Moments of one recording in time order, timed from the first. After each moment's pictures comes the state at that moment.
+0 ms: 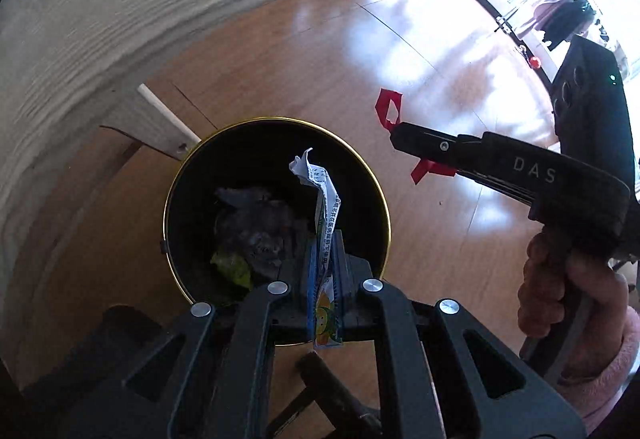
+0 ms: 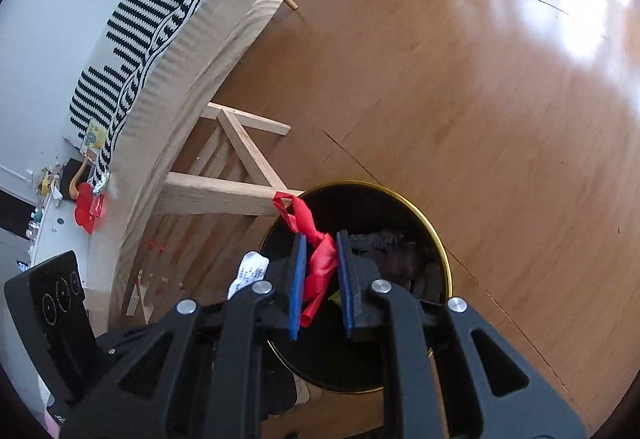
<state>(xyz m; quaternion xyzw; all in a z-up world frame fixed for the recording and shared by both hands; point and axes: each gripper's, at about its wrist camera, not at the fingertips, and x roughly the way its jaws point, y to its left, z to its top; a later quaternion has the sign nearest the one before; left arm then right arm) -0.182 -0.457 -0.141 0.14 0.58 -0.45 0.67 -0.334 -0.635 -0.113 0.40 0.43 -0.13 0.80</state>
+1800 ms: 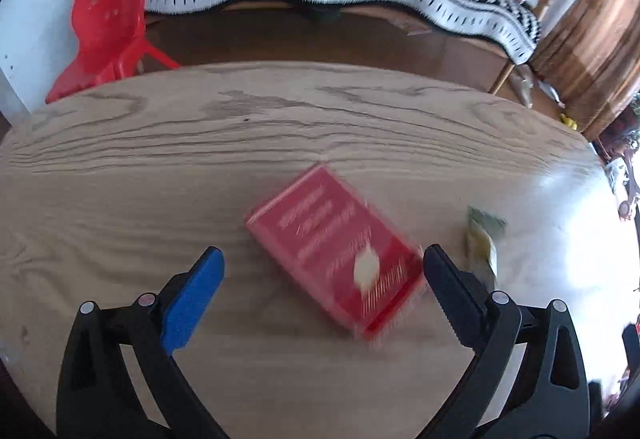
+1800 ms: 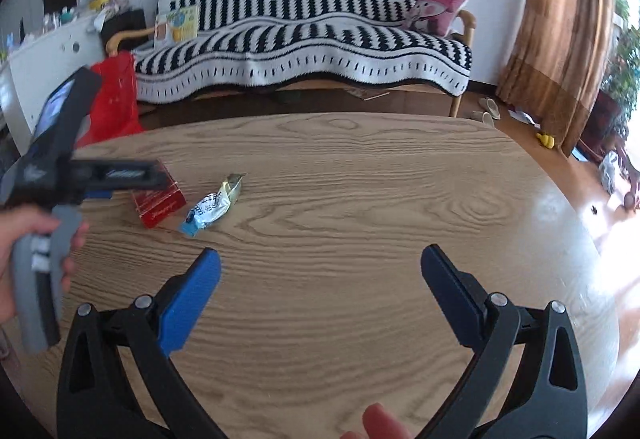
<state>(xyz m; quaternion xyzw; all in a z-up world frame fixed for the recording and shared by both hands) 0.245 -0.136 -0.063 -0.05 0.53 -0.05 0.85 0.080 -0.338 0.014 -0.01 0.39 -0.05 0.92</state>
